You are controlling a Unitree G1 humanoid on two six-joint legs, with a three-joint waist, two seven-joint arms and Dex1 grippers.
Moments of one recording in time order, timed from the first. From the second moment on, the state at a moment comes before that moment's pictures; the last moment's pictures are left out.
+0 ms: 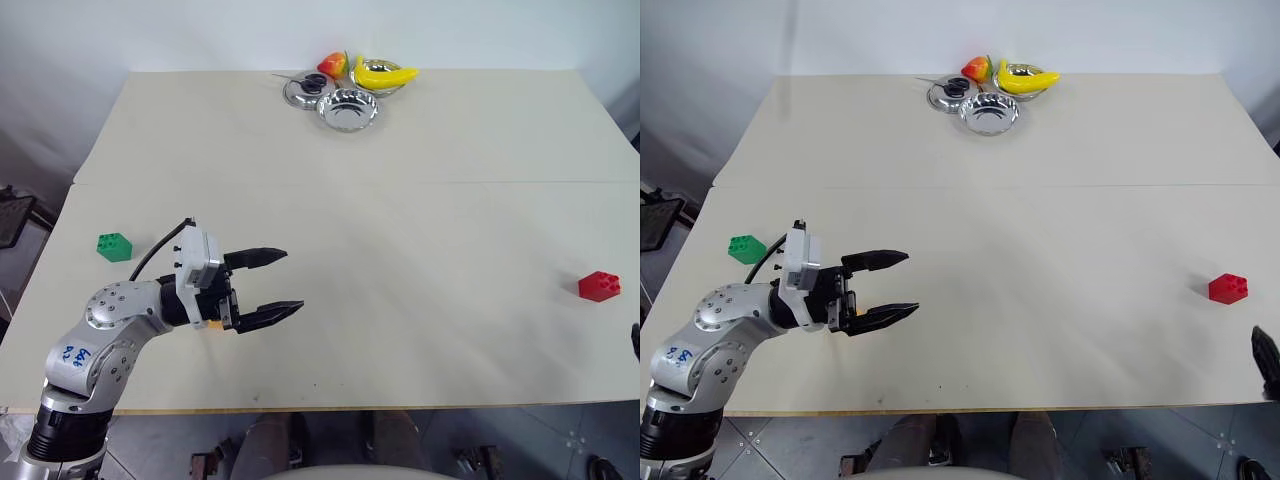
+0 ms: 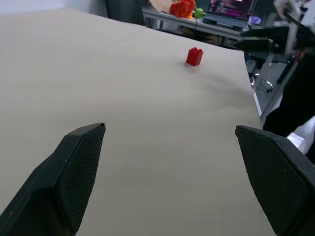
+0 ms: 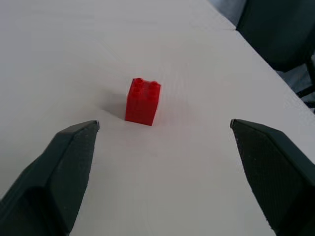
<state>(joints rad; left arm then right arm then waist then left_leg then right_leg) -0.14 0.67 0.10 -0.46 -0.71 0.50 -0.90 0.52 -0.63 -0.91 -0.32 0.67 0.41 0.41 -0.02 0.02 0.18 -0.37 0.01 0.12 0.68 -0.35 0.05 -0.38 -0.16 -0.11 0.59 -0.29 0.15</state>
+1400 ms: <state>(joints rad) -0.07 0.67 0.16 -0.51 -0.67 0.45 -0.86 -0.33 -1.15 -0.21 0.20 0.52 0.83 0.96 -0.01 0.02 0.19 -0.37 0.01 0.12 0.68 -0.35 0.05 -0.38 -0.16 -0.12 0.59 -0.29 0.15</state>
